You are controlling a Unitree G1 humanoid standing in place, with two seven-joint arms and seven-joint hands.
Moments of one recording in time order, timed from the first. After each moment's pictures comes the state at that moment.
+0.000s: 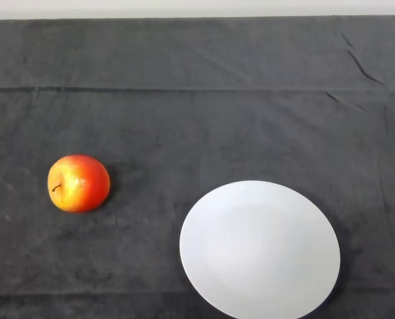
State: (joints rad) left arm 0.19 0.40 0.72 0.39 -0.25 -0.43 0.66; right arm -0.86 -0.56 -0.85 1.23 0.79 0.42 0.39
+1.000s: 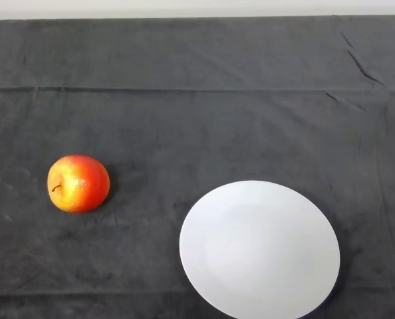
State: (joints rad) left arm 0.27 0.40 0.67 0.04 -0.21 -0.19 0.70; right arm -0.85 -0.56 -0.85 1.23 0.79 0.42 0.39
